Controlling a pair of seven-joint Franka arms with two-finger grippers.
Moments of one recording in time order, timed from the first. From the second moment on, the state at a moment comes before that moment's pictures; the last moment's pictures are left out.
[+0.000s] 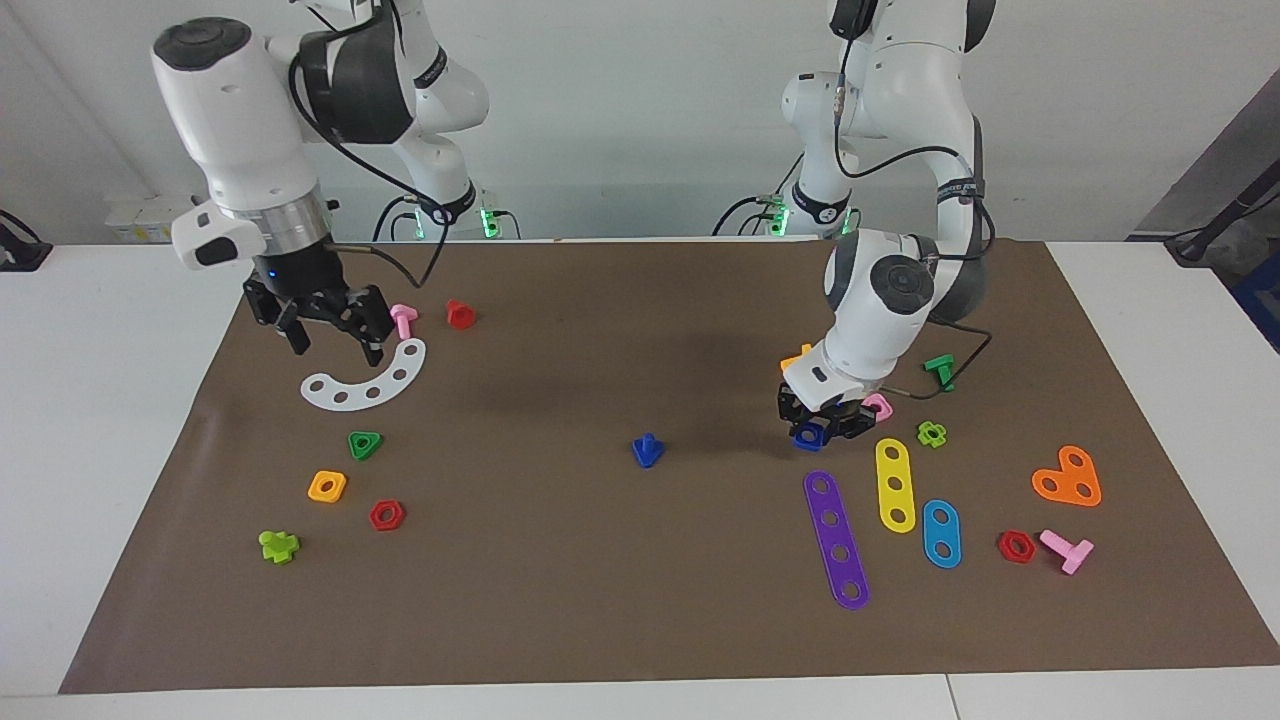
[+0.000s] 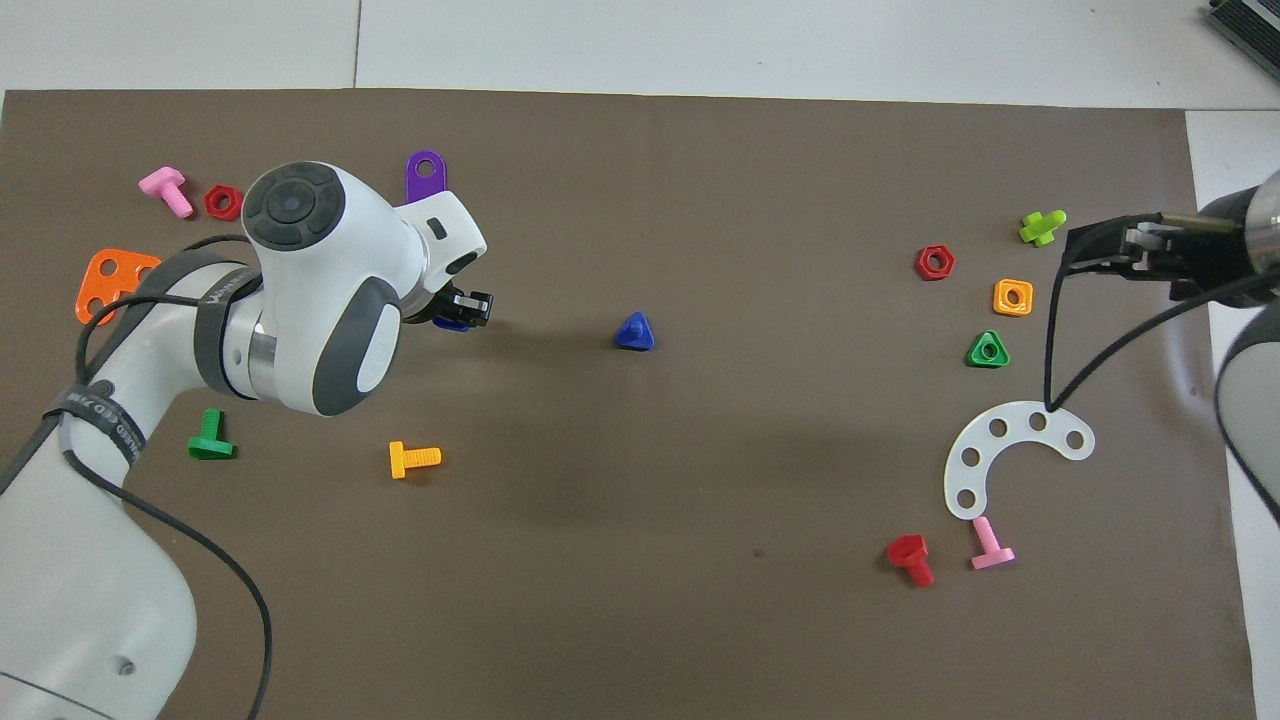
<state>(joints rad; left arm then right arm) -0.31 0.36 -0.08 -1.76 -0.04 2.16 -0.11 0.09 0.00 -0.09 -1.61 -0.02 1.71 0.21</state>
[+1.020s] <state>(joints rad) -0.53 0.53 -0.08 -1.42 -0.08 2.02 -0.51 0.05 -0.03 -0.07 -1.58 -0.02 1.56 0.15</state>
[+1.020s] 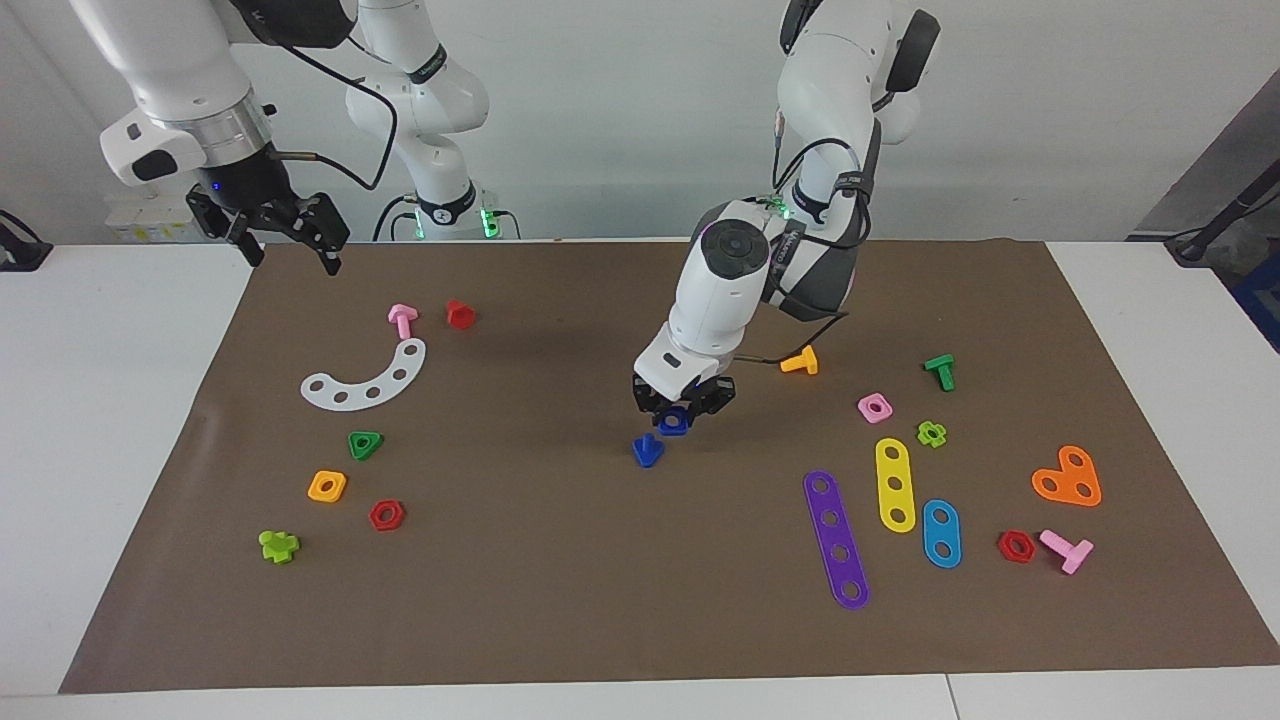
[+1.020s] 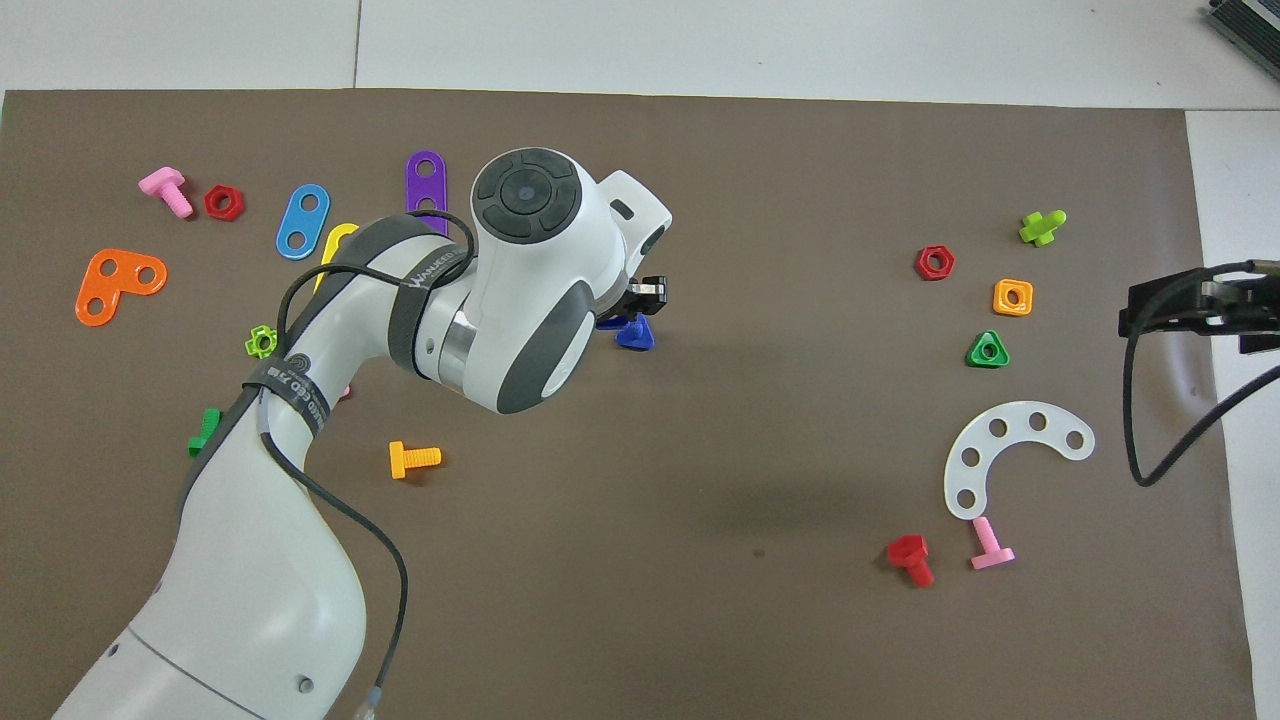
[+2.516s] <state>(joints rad) -0.59 0.62 -0.07 -1.39 -0.07 2.03 -0.55 0.05 -0.03 -0.07 -1.57 0.00 1.56 0.15</state>
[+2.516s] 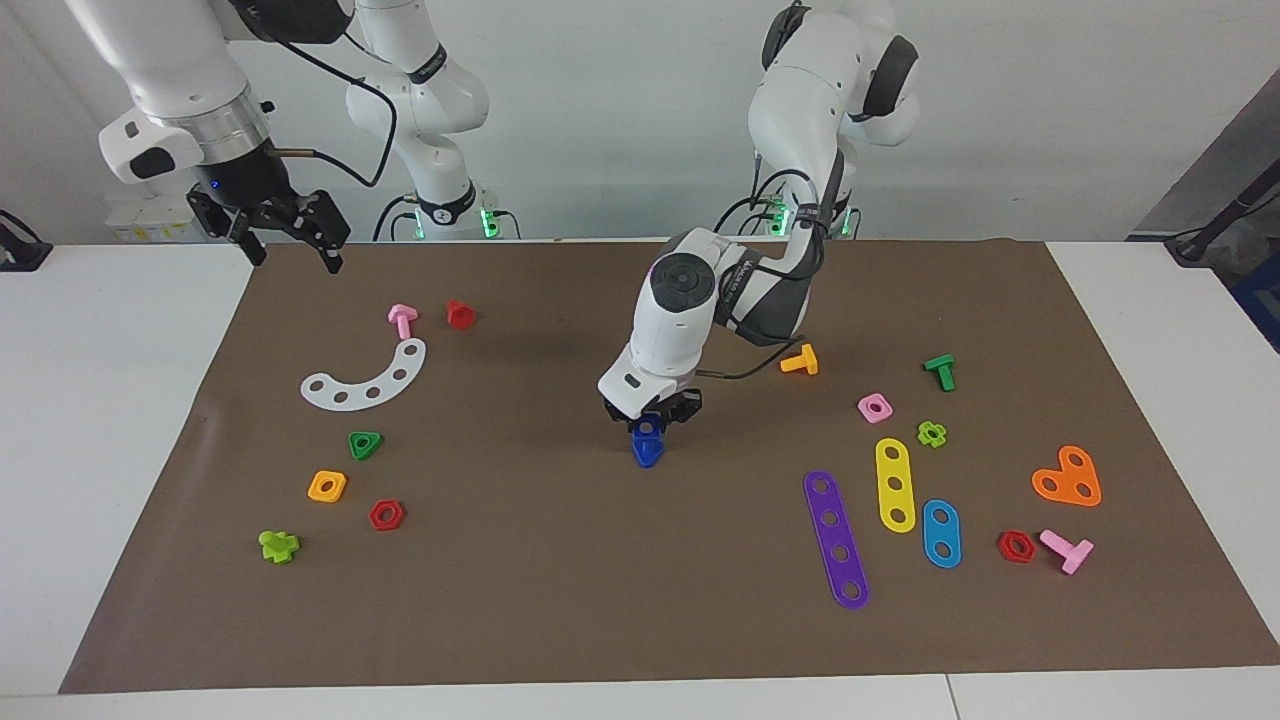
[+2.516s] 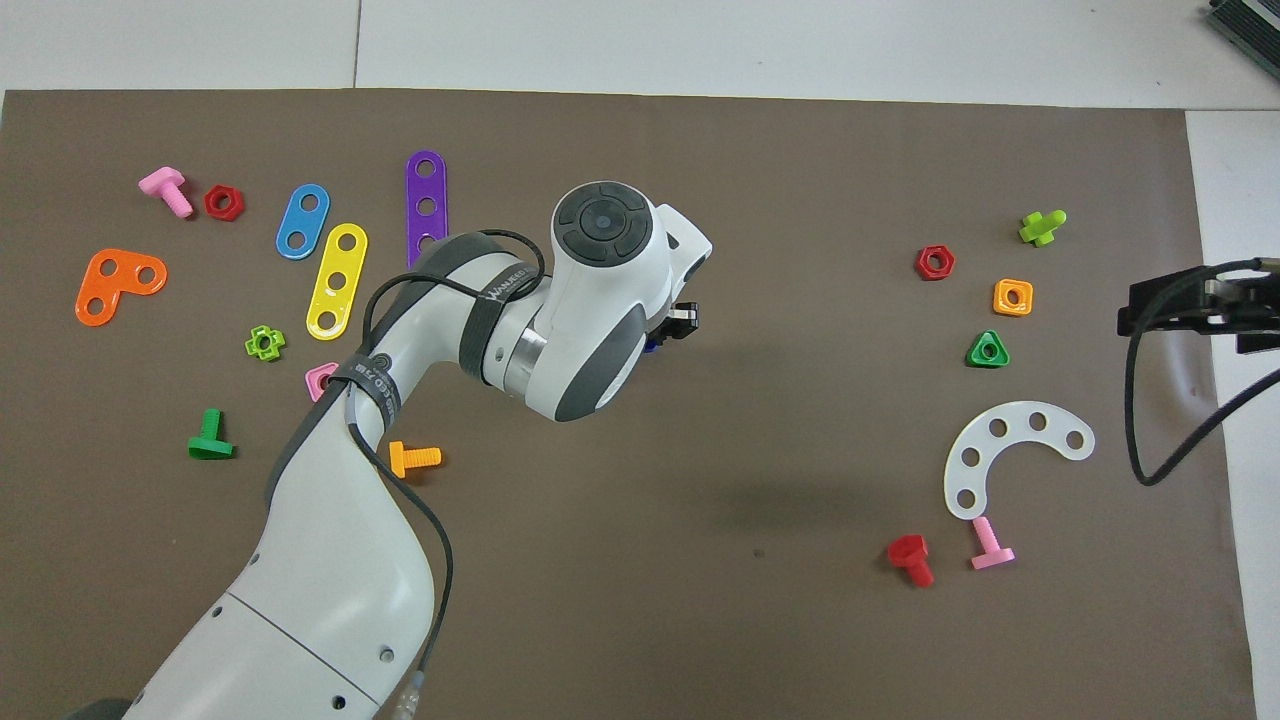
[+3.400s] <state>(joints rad) -0.59 0.65 -0.06 -1.34 -0.06 2.02 -0.58 0.05 -0.03 -0.07 -1.57 0.00 1.56 0.15</state>
